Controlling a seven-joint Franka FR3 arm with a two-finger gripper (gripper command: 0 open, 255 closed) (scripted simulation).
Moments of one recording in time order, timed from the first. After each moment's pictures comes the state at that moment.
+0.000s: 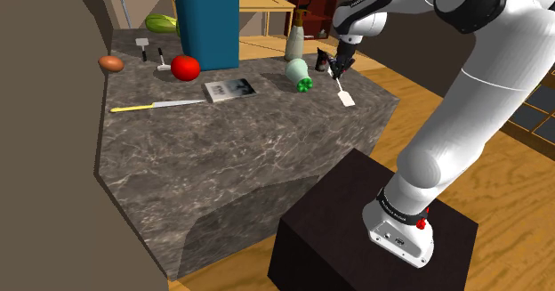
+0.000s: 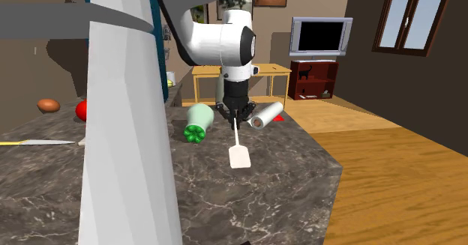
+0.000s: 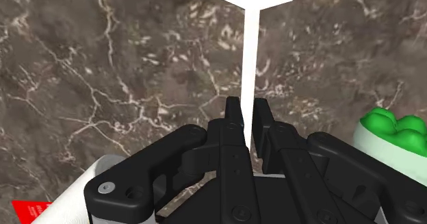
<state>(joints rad) -0.25 0.07 -0.37 -2.09 0.05 2.21 -0.29</state>
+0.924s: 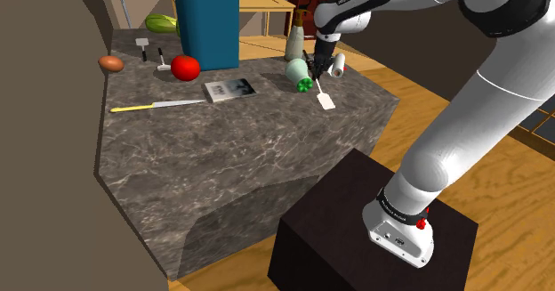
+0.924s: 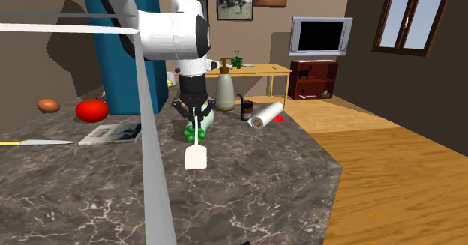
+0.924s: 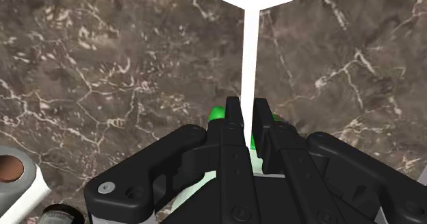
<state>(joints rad) -0.13 -0.06 -0.24 -2.18 -0.01 2.19 -0.02</state>
